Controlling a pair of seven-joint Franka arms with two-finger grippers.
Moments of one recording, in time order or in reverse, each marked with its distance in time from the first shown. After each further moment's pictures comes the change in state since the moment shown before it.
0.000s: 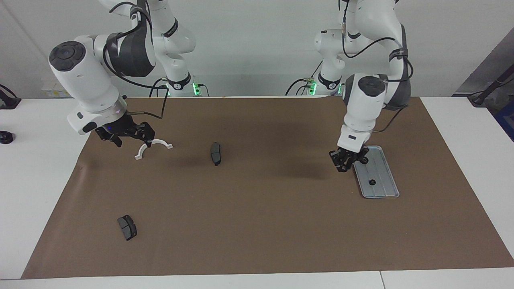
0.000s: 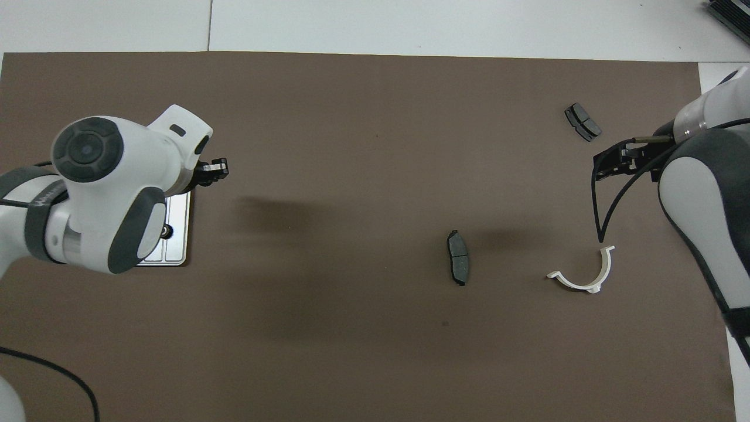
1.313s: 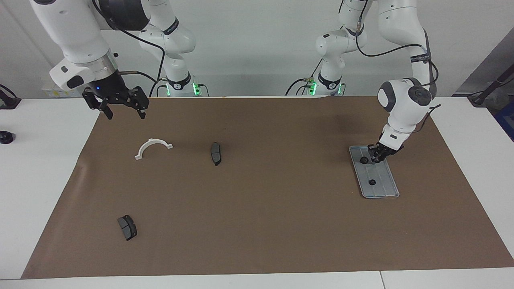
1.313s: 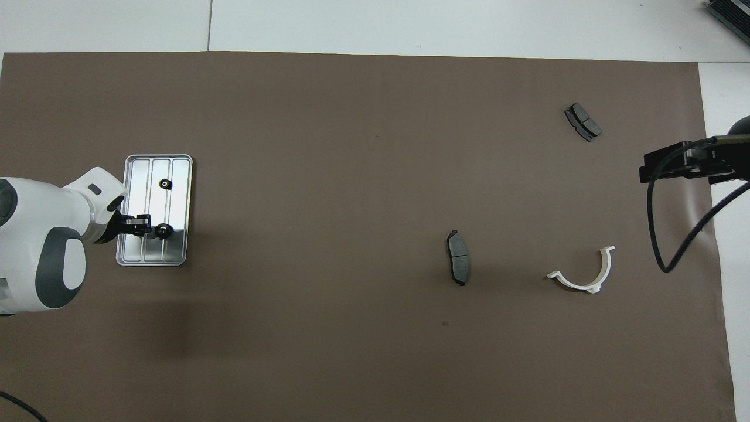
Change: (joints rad) left arm 0.221 -0.019 -0.007 -0.298 -0.064 0.194 0.306; right arm -0.005 -0.112 -0.002 0.148 0.058 -0.205 0.001
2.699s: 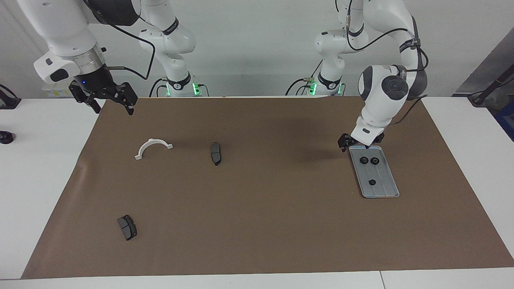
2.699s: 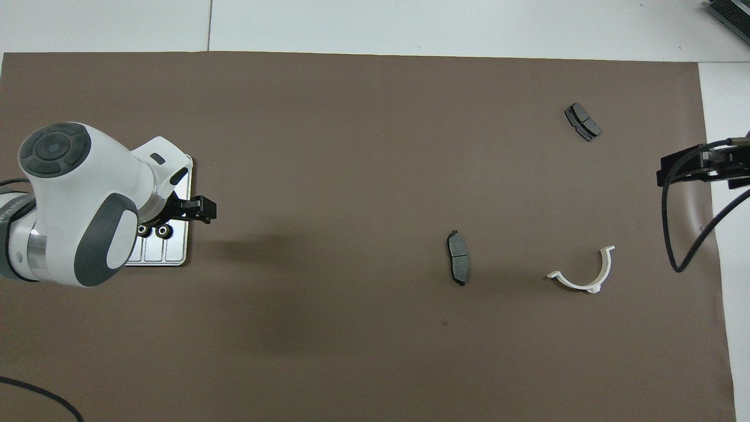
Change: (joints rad) left arm -0.240 -0.027 -0.025 0.237 -0.003 -0.393 -0.242; right arm -0.022 -0.001 0.004 -0.010 -0.043 -0.003 0.000
